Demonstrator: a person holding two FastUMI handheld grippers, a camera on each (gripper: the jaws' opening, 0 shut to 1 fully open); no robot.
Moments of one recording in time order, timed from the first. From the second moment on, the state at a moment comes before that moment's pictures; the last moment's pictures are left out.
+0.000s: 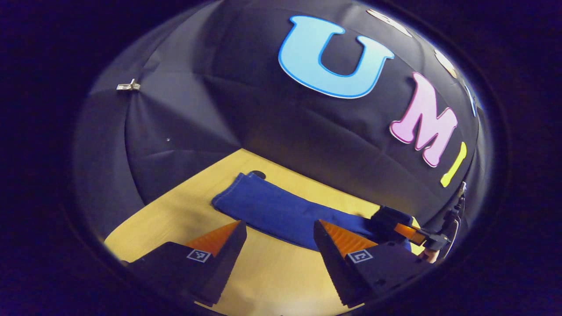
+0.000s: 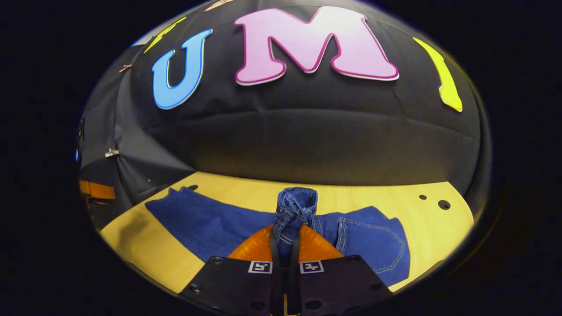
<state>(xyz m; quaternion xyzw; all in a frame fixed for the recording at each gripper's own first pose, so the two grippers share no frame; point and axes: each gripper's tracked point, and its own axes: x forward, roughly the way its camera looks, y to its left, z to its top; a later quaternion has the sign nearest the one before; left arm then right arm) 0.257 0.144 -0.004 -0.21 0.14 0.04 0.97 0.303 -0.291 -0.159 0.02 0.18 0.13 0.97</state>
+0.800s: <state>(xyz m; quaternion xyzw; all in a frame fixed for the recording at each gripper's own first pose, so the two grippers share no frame) 0.383 0.231 -0.114 -0.10 0.28 0.07 0.95 0.192 -0.247 -0.149 0.11 0.23 0.19 0.95</state>
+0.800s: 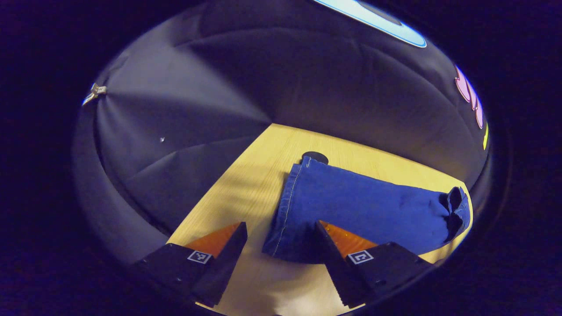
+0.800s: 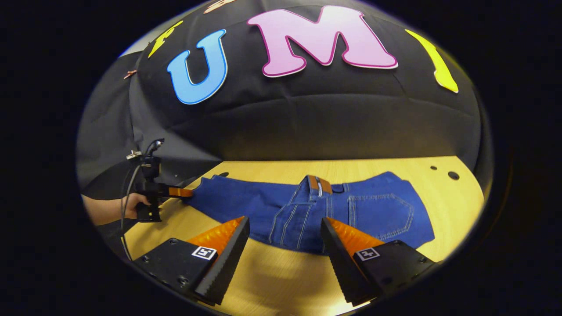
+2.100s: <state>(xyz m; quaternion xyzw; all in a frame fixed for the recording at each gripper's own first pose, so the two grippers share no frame) 0.396 0.205 -0.090 -0.12 0.24 0.02 0.96 0.158 -0.296 -0.171 0.12 0.28 0.15 0.94</state>
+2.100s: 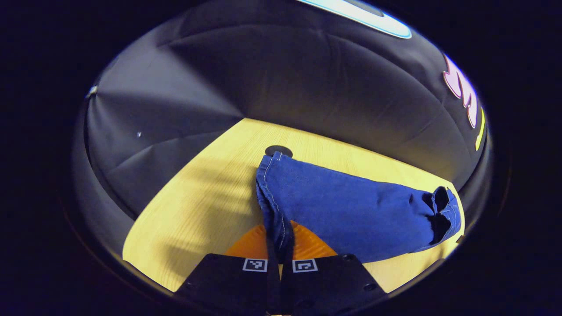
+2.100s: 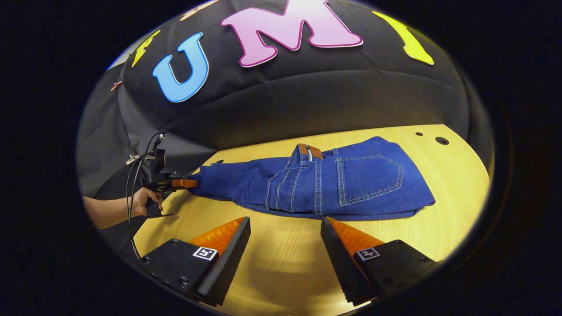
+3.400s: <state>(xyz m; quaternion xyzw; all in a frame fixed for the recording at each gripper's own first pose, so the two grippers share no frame) 0.316 -0.267 0.104 -0.06 0.24 -0.27 0.93 0.128 -0.622 -0.060 0.09 0.23 -0.04 0.97</state>
